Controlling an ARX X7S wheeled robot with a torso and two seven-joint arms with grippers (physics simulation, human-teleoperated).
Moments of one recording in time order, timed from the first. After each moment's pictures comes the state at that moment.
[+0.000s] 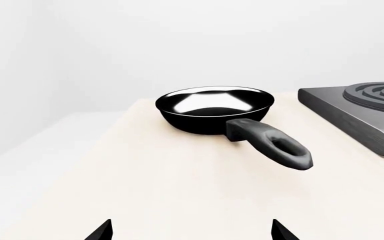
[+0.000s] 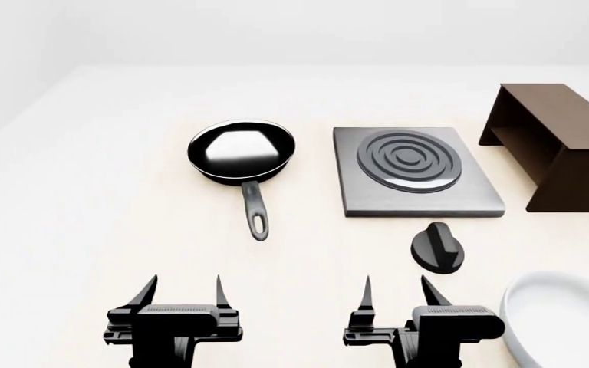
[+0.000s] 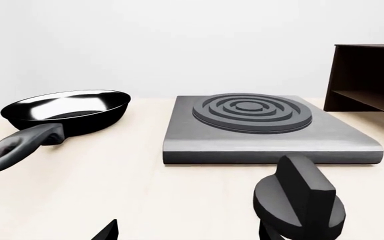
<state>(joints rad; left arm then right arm) -0.02 -0.18 0.22 -0.01 -0.12 0.01 -0.25 0.00 0.18 -0.21 -0.01 0.18 -0.02 0.20</state>
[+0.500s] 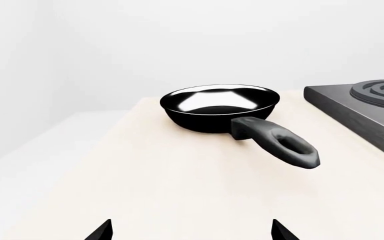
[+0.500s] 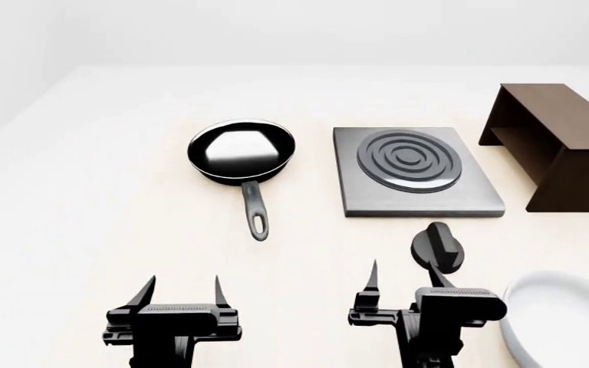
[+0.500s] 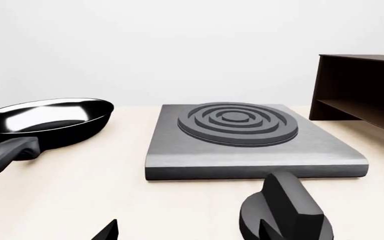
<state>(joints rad) -0.02 -0.19 0.23 -0.01 -0.13 0.01 -0.28 0.08 0.18 -0.21 0.03 0.18 0.00 0.24</state>
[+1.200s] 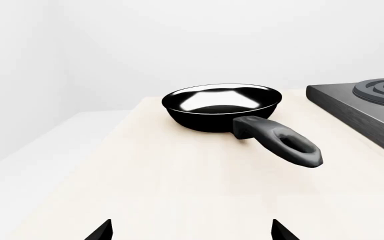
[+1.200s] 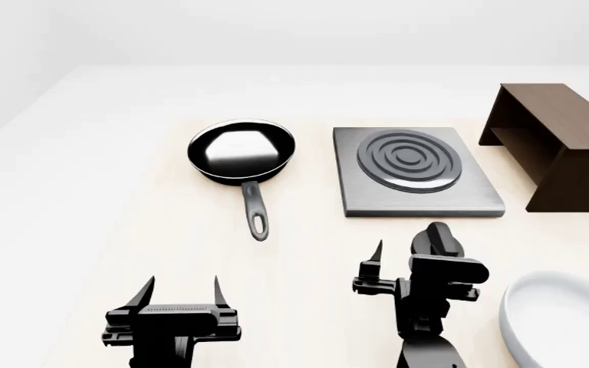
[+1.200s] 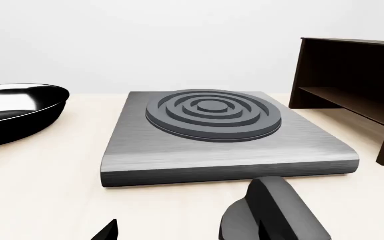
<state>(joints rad) -0.03 -0.20 0.25 -0.02 -0.14 0.01 -0.30 0.33 0.14 -0.21 0.38 0.17 -0.04 0.29</state>
